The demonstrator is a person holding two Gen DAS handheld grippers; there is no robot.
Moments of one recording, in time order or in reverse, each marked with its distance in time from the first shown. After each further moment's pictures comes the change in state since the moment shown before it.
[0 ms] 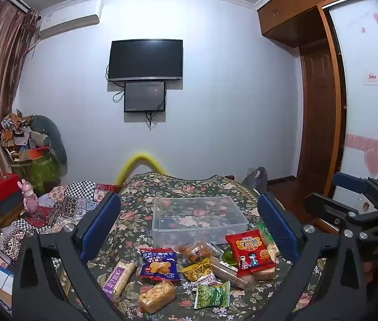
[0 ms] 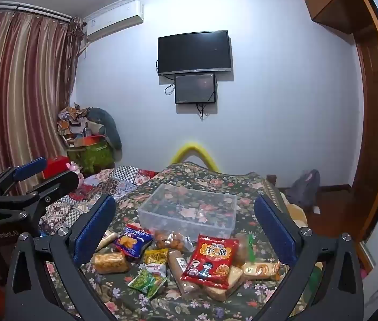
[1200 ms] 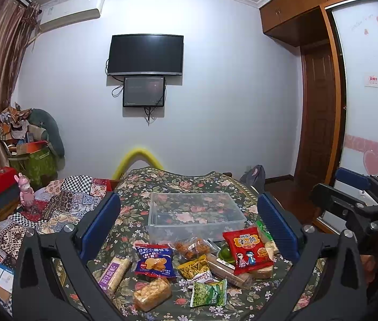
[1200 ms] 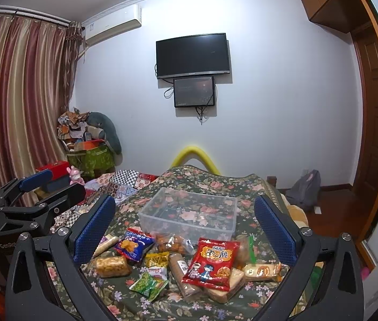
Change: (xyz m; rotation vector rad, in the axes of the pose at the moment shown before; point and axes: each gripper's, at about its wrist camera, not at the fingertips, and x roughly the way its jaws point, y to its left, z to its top) left arm 0.007 0.003 -0.005 -0.017 0.031 -0.008; right arm -0.007 0.000 0.009 0.018 -0.014 0.007
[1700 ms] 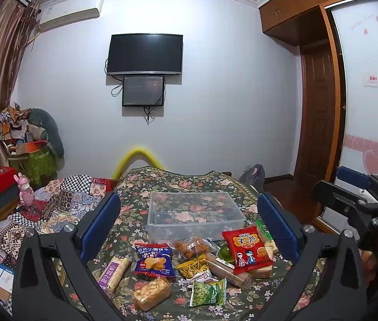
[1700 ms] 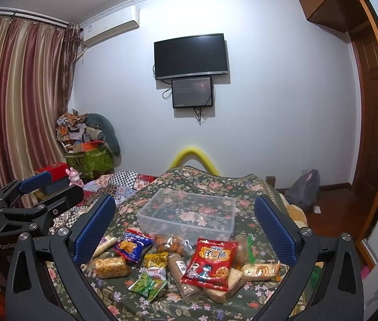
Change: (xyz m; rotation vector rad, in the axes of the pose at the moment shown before) left arm 0.002 0.000 -0.001 0.000 0.006 -0.005; right arm 0.000 -0.004 0.000 0.009 -0.006 -0.006
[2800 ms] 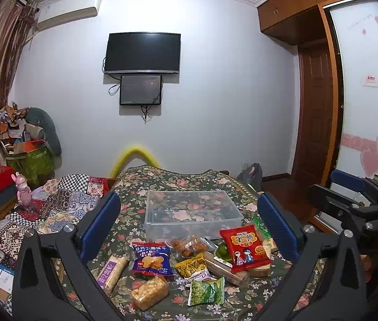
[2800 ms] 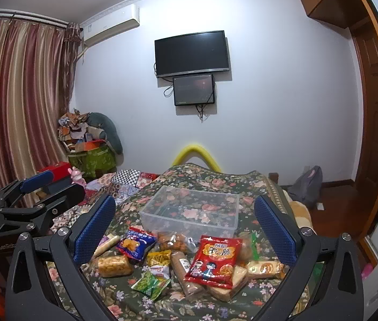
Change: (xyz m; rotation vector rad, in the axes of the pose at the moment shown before) left arm 0.001 -0.003 0.001 0.003 0.008 -0.014; right arm 0.004 0.002 -0.006 0.010 0.011 0.015
